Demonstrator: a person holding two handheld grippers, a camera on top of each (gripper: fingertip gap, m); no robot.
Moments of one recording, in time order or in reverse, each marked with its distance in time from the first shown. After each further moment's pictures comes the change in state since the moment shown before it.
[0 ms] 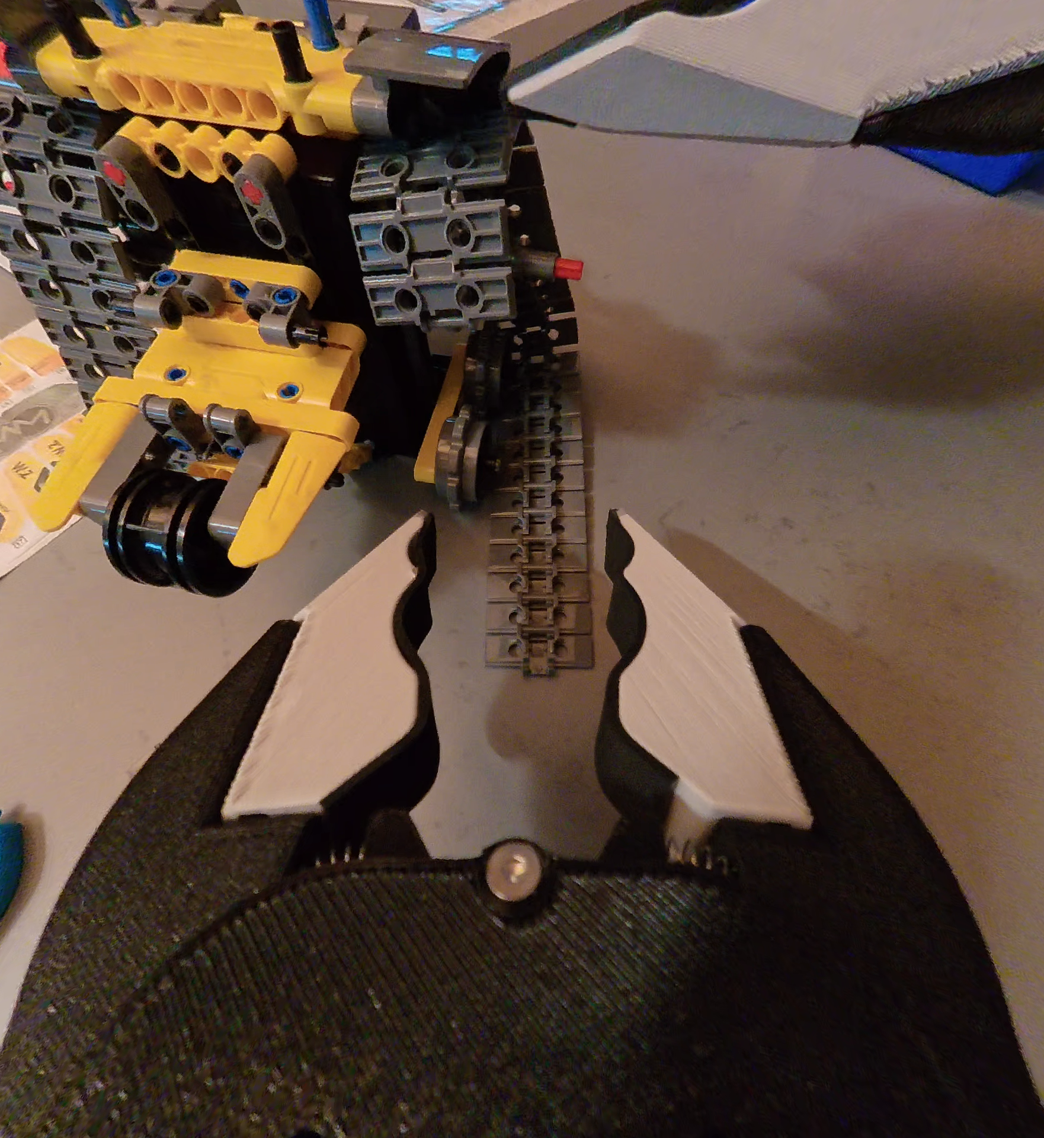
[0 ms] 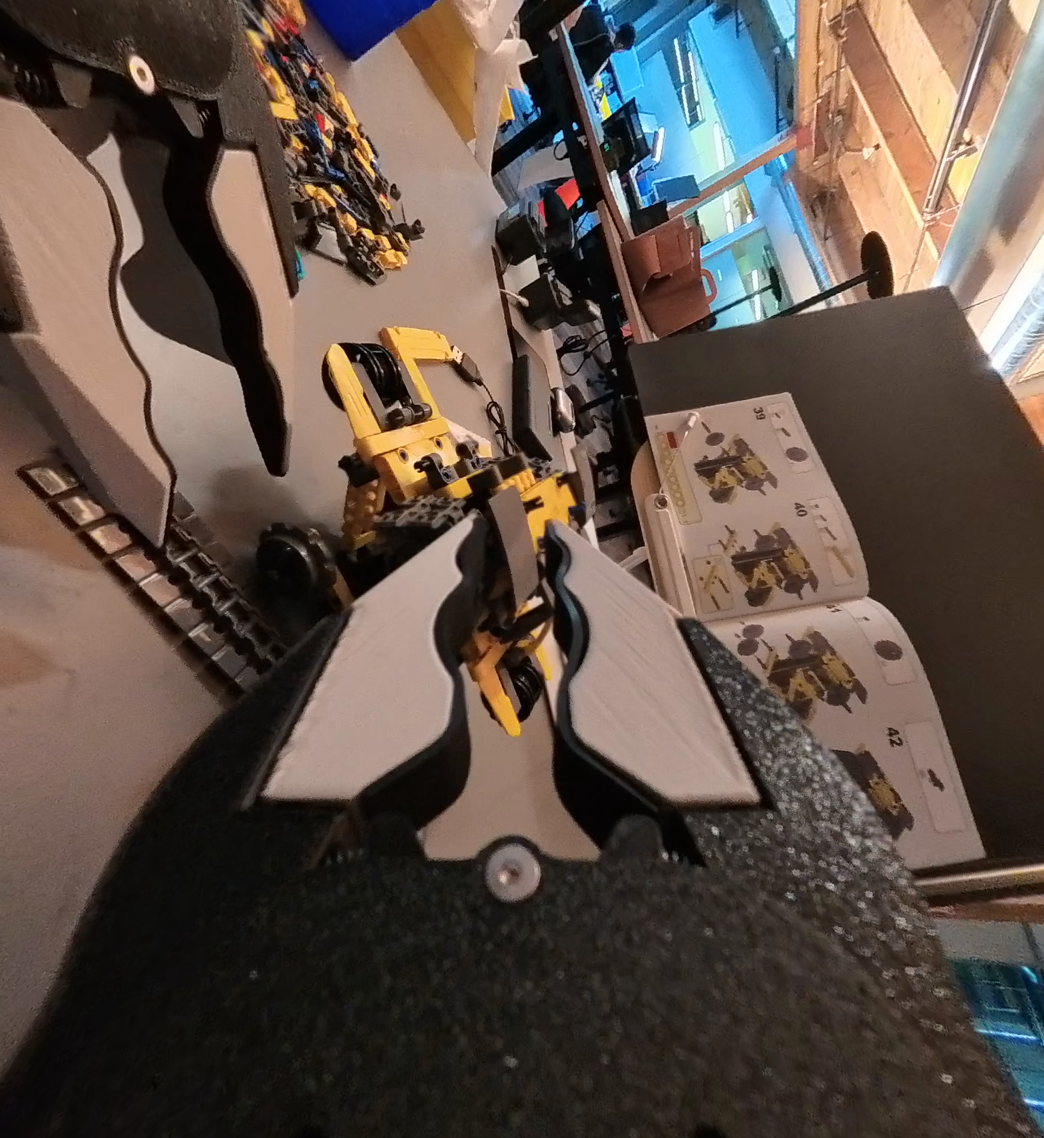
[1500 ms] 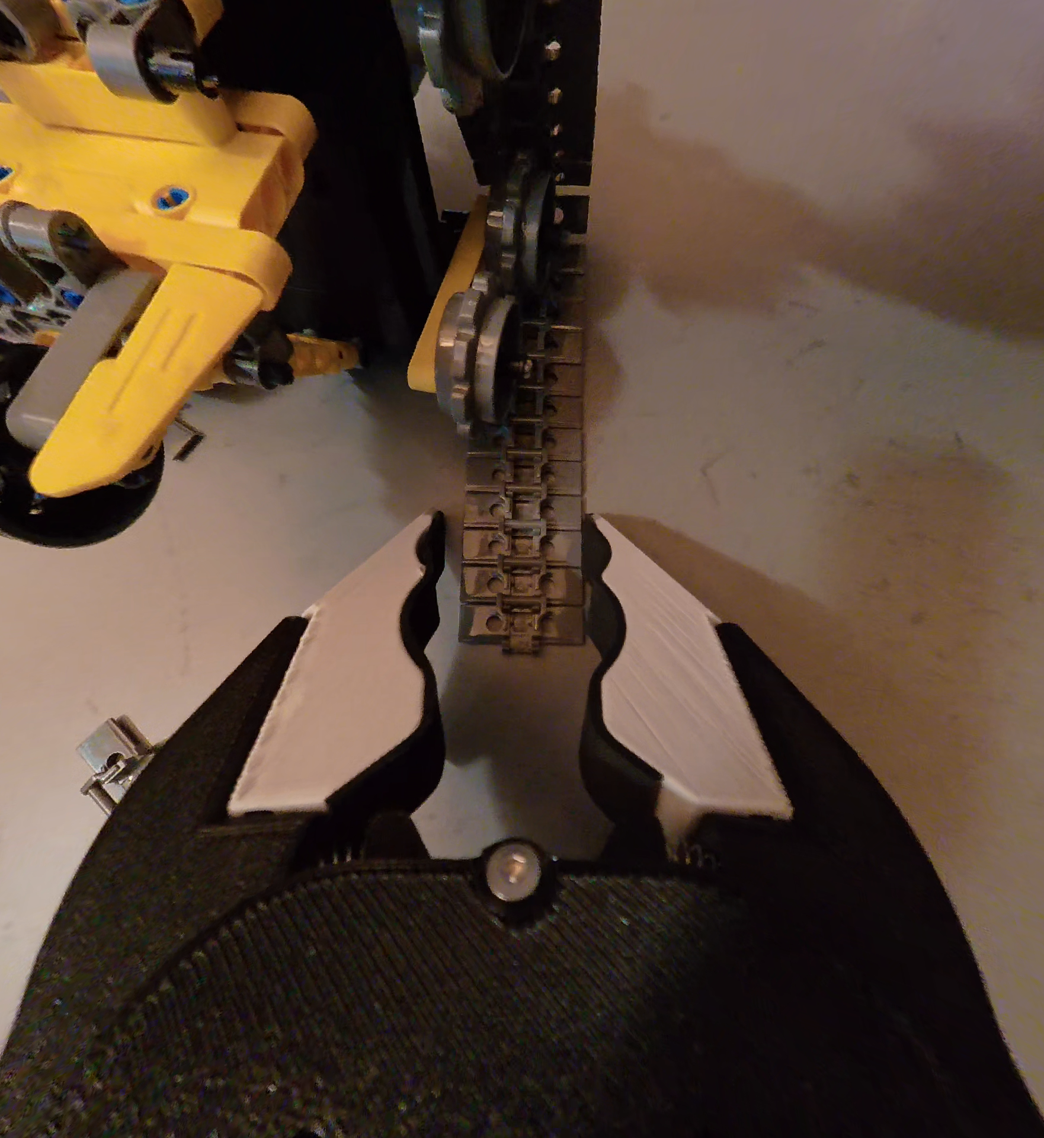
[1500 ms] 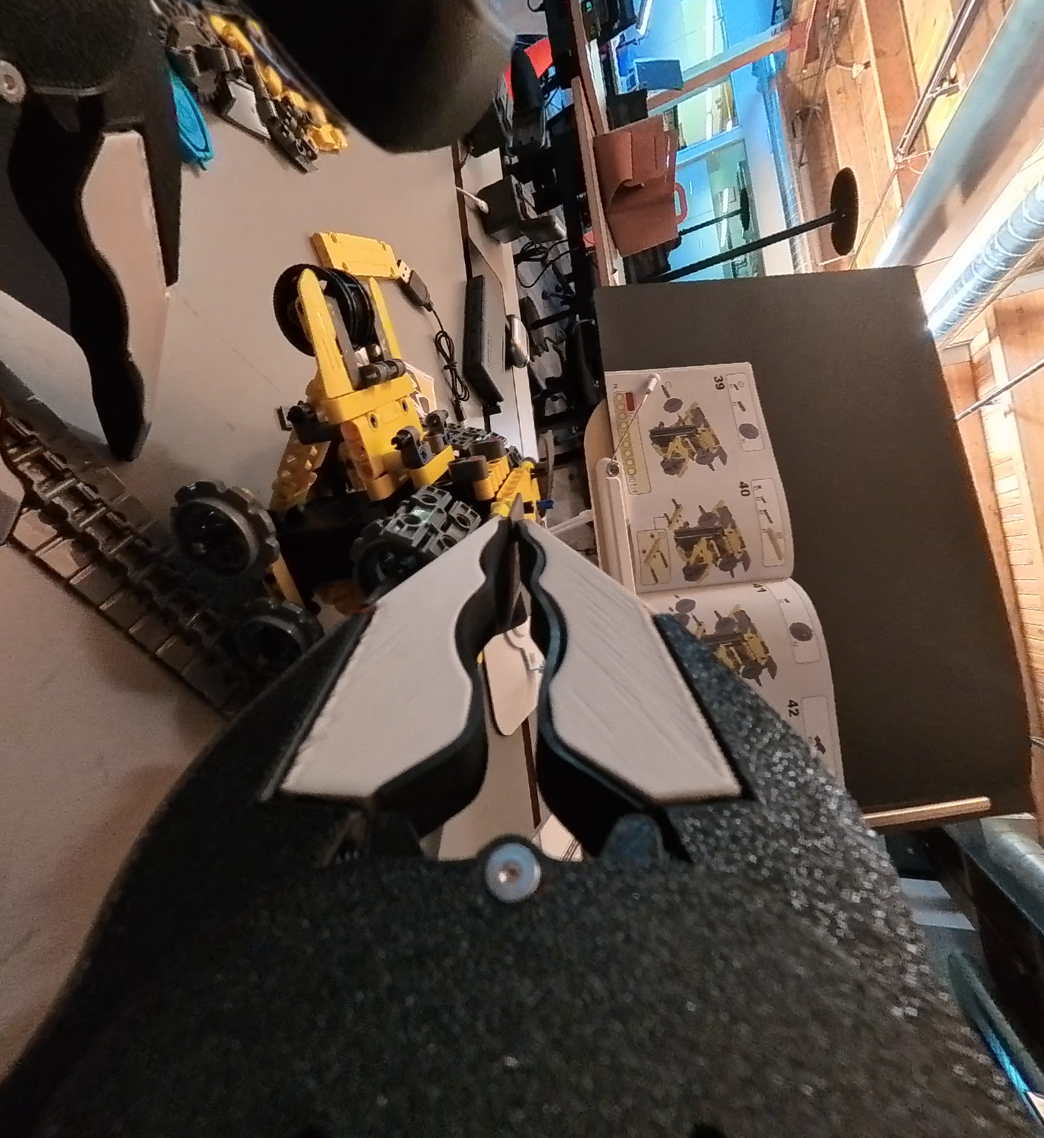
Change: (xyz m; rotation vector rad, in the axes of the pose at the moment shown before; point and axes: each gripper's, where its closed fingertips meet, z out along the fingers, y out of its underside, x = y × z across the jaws) left arm -0.004 0.029 0.017 -0.214 -0.003 -0.050; right arm 0.014 0.002 0.014 -0.163 0.074 -0.128
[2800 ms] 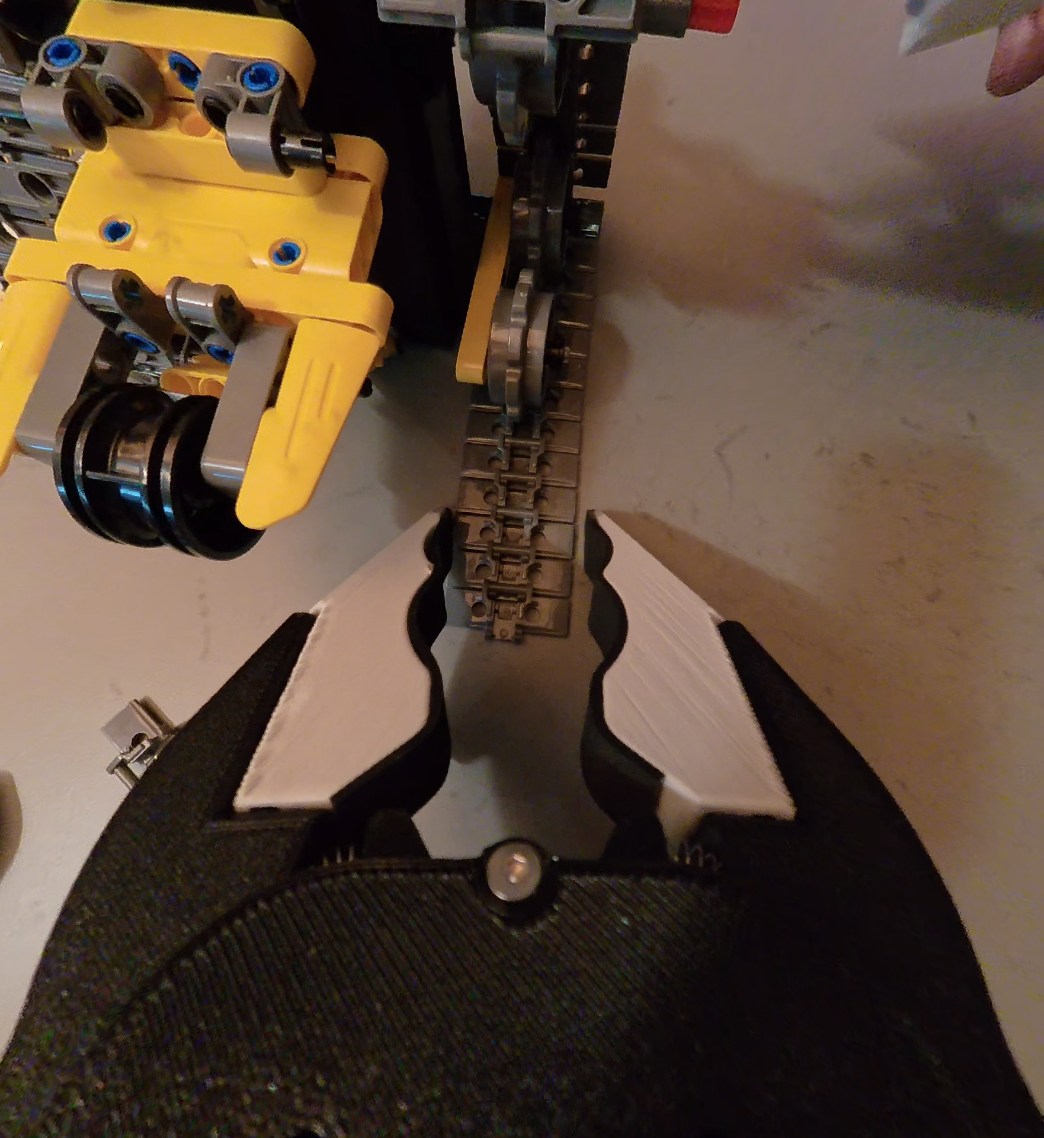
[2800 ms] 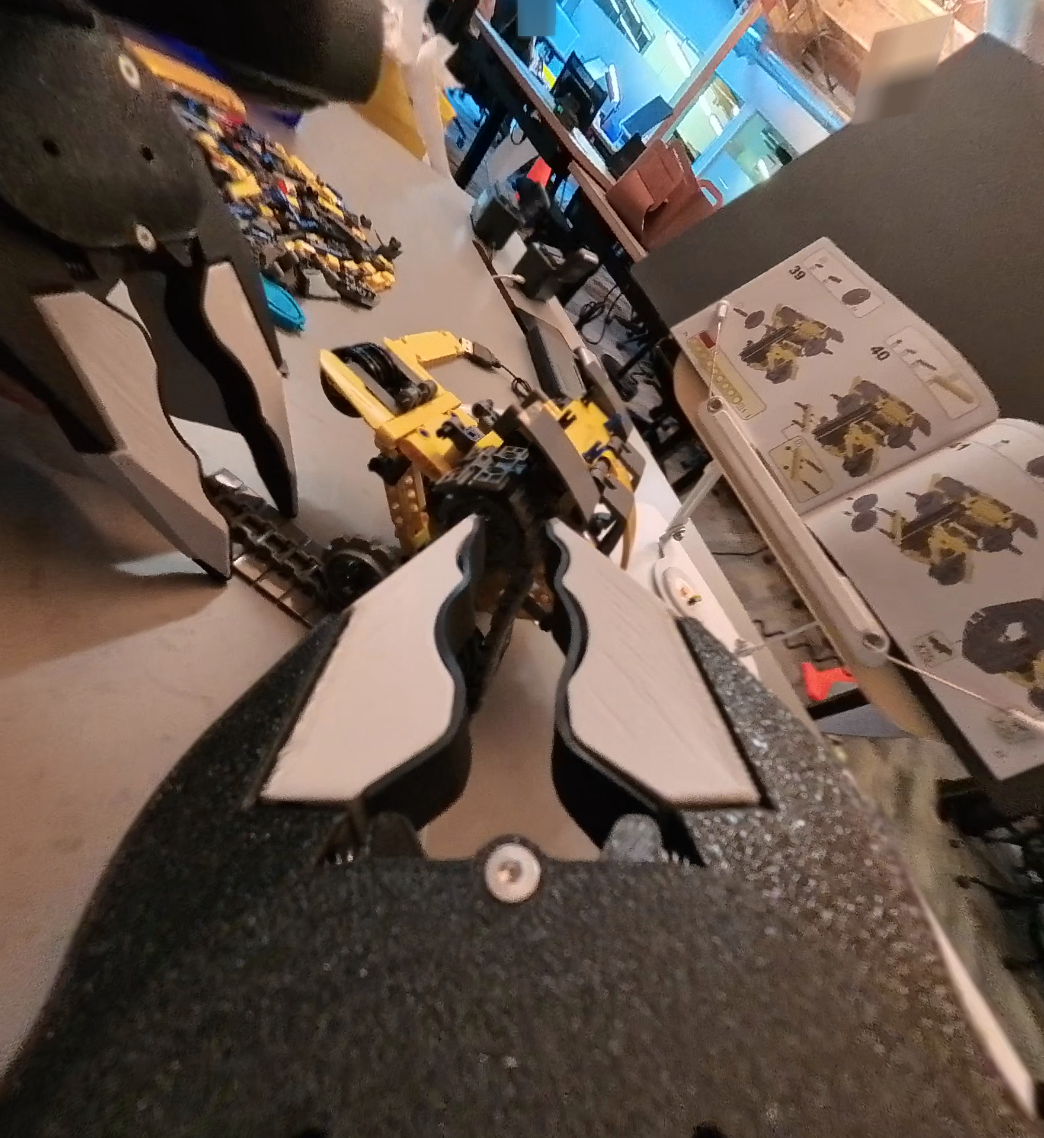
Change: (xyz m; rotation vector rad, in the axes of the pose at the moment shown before) left arm -0.005 0.005 -0.004 -0.004 0.000 0.008; right arm -0.030 0.020 -0.024 0.148 -0.093 0.494
